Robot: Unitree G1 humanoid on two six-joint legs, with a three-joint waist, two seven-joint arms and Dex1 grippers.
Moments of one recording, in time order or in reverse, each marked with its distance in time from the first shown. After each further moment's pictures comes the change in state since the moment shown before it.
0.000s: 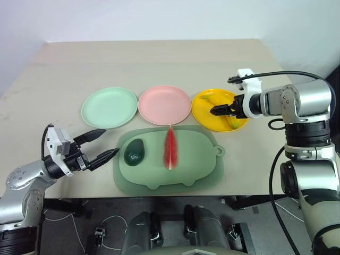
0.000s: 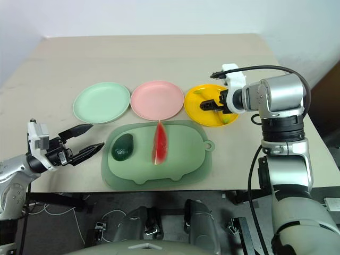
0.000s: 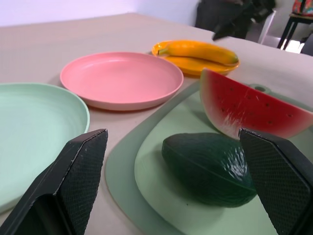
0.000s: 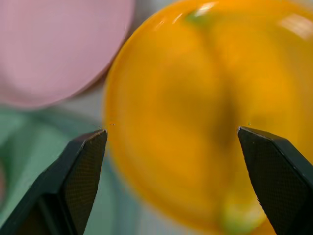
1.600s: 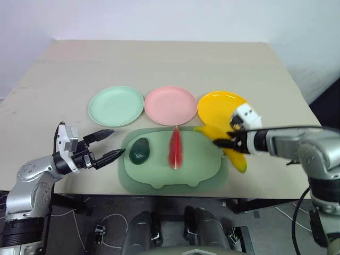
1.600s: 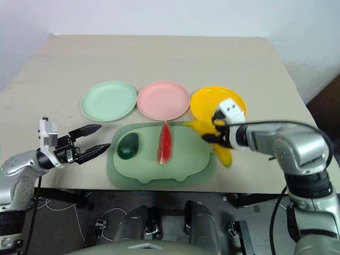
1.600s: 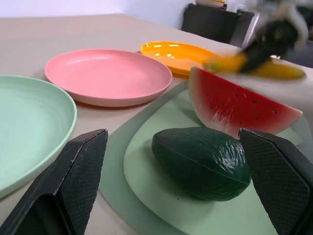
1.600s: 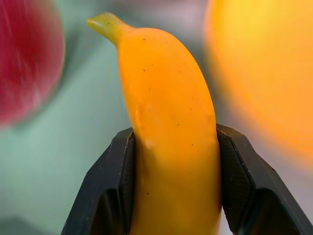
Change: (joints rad) left arm -0.067 -0.001 -0.066 0.079 0.001 0.004 -0.062; right arm 0.381 -0.202 -0.044 -0.417 0.358 -0.216 -0.123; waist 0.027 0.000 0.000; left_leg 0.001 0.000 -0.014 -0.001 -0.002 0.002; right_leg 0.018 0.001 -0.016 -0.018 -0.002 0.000
